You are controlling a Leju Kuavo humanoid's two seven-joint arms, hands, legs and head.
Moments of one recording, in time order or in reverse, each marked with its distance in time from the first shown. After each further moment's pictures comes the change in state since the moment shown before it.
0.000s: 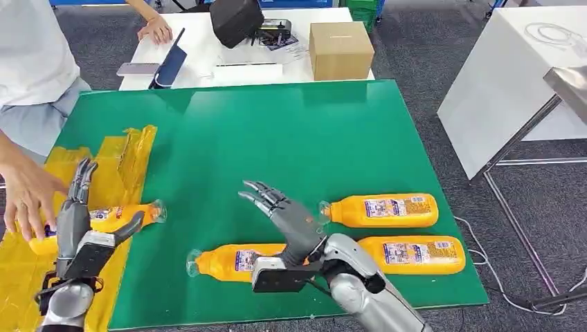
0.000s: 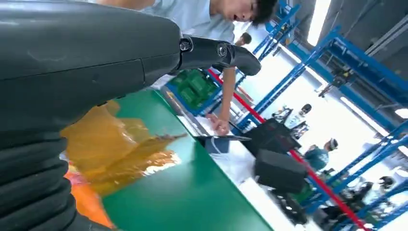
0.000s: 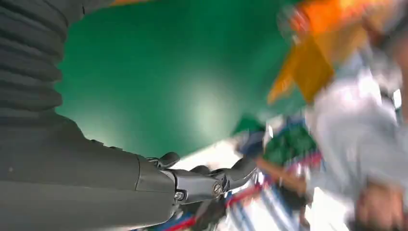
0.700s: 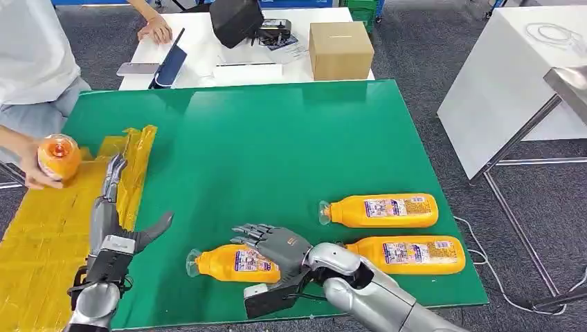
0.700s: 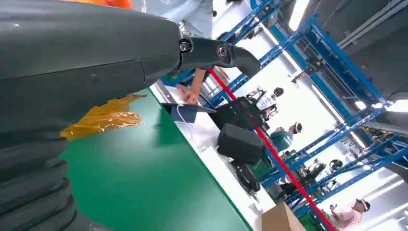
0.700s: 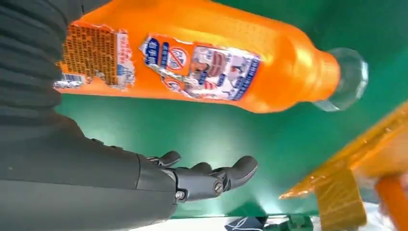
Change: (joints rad) left arm -0.004 -0.062 -0.119 -0.031 0.052 0.000 -0.009; right arm -0.137 -0.061 0.267 0.217 0.022 0.051 0.036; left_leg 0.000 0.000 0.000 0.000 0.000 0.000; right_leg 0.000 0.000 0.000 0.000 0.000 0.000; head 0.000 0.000
